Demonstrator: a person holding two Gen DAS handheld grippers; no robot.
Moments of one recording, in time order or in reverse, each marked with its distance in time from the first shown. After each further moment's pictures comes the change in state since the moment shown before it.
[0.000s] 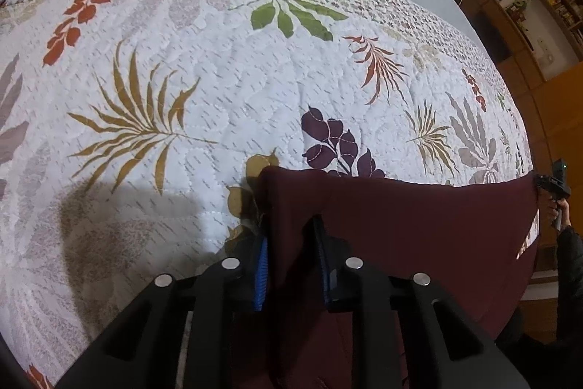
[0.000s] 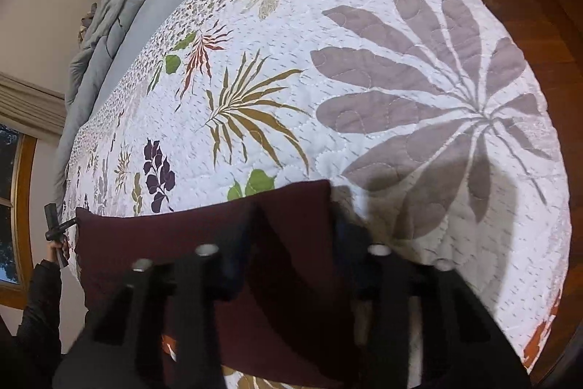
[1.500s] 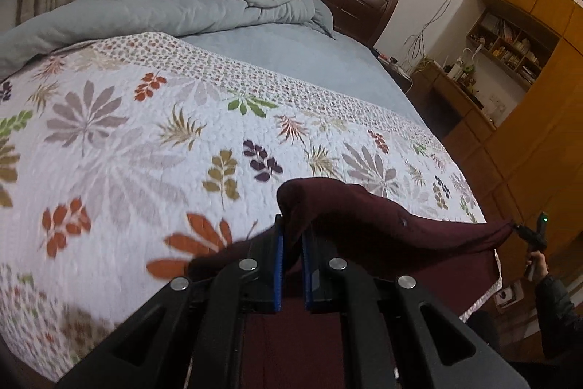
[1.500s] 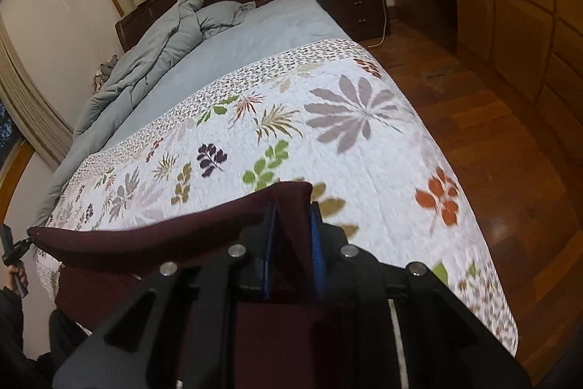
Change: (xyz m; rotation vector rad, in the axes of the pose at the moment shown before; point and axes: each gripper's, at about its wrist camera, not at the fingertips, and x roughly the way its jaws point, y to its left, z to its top) left arm -0.180 -0.061 -0.180 0.003 -0.457 -0.085; right arm -0.152 0.043 -0.204 -0.069 -0.473 -0.145
